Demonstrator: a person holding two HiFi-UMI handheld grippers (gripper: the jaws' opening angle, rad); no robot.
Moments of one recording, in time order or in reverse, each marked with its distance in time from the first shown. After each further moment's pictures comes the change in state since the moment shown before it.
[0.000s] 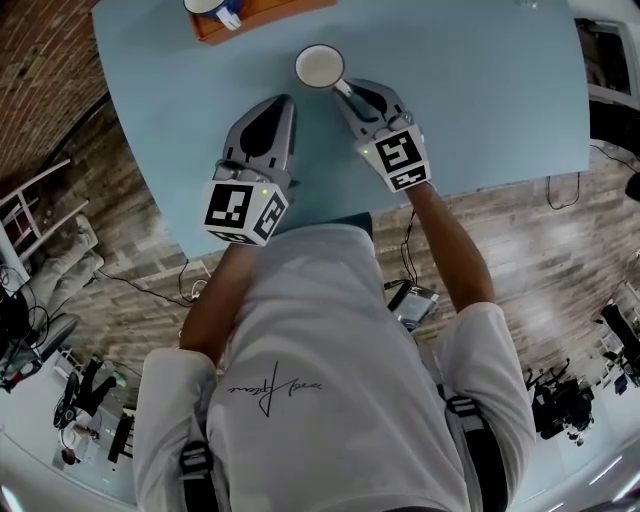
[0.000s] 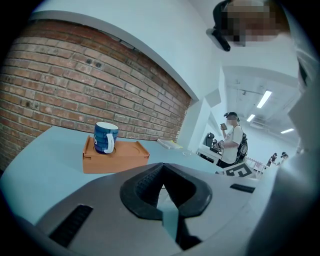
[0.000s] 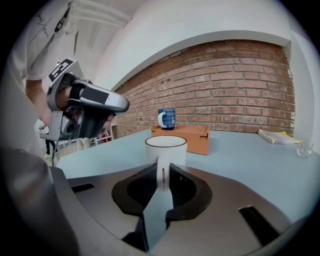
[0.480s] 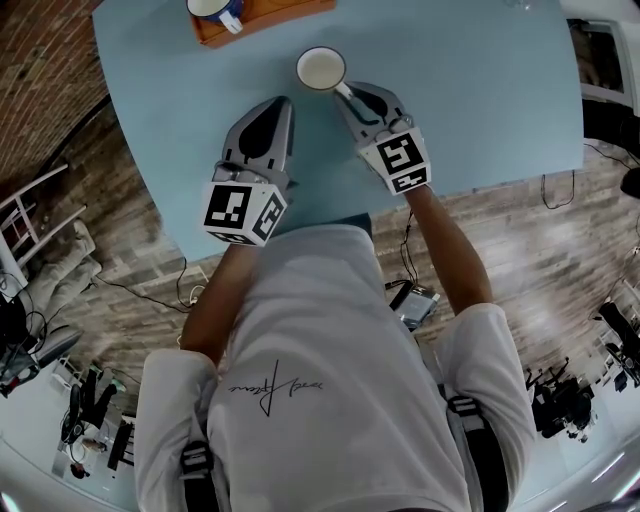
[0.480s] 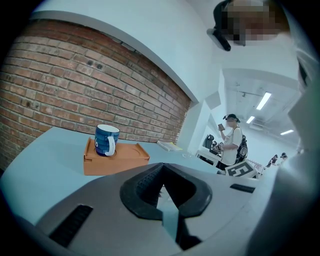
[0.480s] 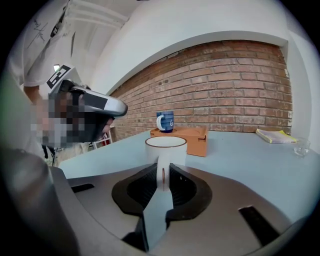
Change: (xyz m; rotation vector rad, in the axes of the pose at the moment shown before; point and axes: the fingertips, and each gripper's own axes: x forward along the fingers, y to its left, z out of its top) left arm -0.004 0.003 0.007 -0.006 -0.022 -0.005; right arm -0.005 -0.001 0.010 0.023 -0.002 -0.015
